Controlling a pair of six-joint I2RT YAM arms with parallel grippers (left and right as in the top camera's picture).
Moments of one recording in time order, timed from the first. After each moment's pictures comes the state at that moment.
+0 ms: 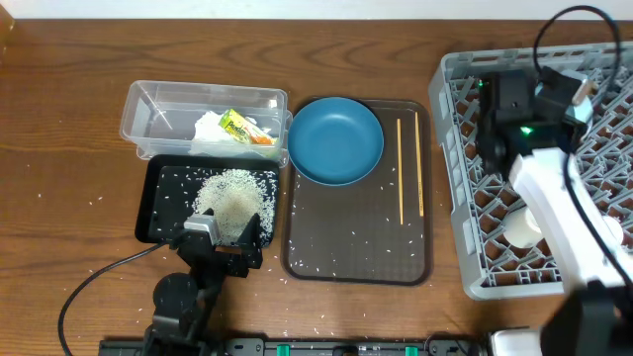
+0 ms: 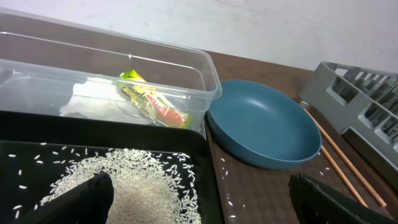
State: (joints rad) left arm -0.21 0.01 0.10 -0.30 0.07 -0.28; right arm 0.12 1.60 1.22 -0.67 1.20 0.36
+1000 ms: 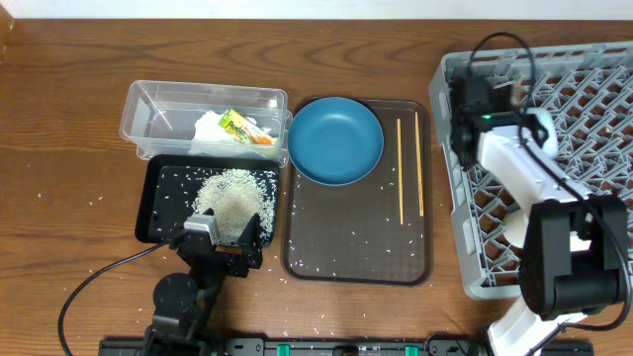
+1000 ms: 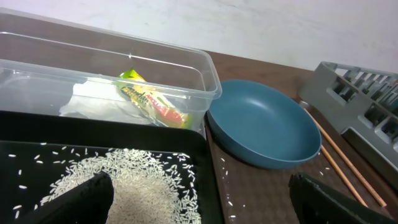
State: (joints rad) left arm -0.21 0.01 0.10 -0.30 0.07 -0.28; right arm 0.16 1.84 1.23 -0.65 0.96 -0.01
